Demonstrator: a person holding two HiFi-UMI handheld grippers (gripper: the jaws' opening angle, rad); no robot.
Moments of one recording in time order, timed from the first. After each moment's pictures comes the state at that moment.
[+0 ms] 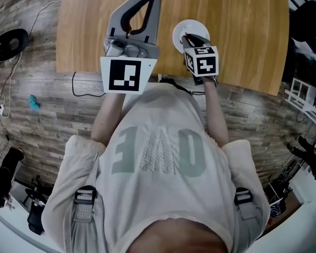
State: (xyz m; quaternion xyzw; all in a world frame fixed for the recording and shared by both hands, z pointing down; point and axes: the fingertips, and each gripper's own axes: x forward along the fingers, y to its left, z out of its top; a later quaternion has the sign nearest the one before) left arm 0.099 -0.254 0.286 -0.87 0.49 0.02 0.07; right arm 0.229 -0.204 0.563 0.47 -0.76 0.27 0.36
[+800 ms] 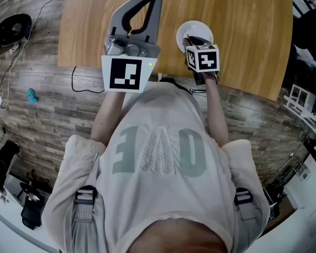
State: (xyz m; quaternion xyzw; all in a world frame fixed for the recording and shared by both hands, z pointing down) left arm 0.086 -0.252 0.294 -0.86 0.51 0.01 0.07; right arm 0.228 -0.199 0.586 0.44 -0.74 0.32 0.39
